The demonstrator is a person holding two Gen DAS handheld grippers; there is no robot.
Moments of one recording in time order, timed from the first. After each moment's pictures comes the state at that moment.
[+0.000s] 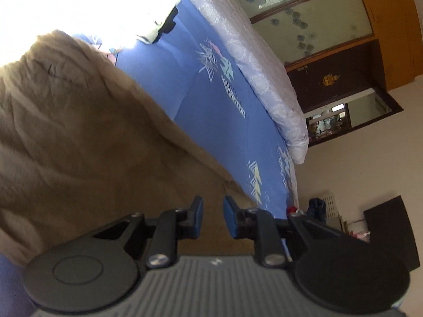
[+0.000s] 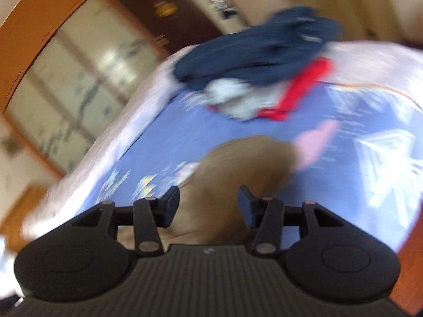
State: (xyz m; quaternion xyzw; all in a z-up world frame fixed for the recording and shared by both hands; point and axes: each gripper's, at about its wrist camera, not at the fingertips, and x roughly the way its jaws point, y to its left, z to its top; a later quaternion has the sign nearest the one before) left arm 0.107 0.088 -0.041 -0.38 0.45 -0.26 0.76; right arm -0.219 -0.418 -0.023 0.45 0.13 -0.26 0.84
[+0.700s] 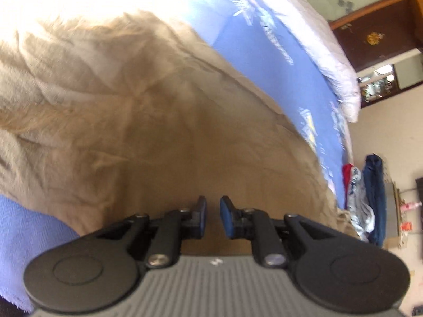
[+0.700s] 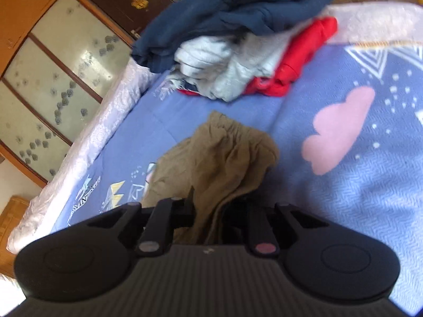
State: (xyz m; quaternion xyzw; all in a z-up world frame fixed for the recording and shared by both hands) left arm 0.088 0.039 -0.067 -0.29 0.54 -0.21 0.76; right arm -0.124 -0.421 -0.048 0.39 0.16 -0.26 0.87
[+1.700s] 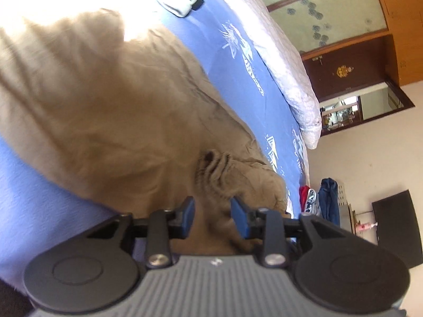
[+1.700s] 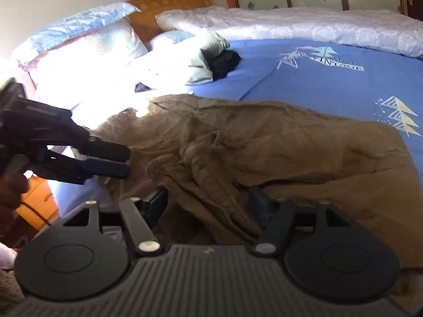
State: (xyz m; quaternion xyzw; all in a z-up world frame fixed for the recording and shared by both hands) left arm 0.067 0.109 -0.067 -0.38 0.48 -0.25 0.75; right arm -0.038 -0.182 0.000 0.07 0.33 0.22 0.92
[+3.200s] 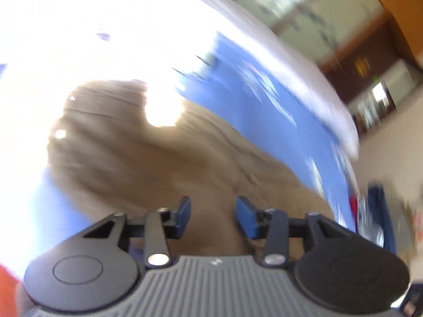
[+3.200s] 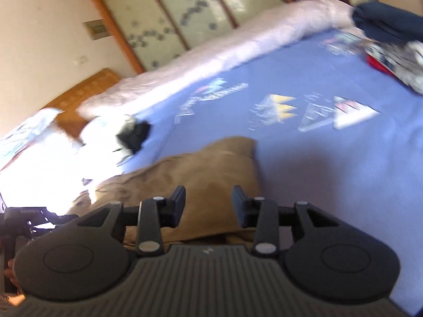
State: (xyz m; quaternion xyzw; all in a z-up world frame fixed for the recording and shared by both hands) left arm 0.030 0.184 -0.016 -0.29 0.42 -0.13 0.85; right arm -0.079 -0.244 0.012 0.23 0.27 0.05 0.93
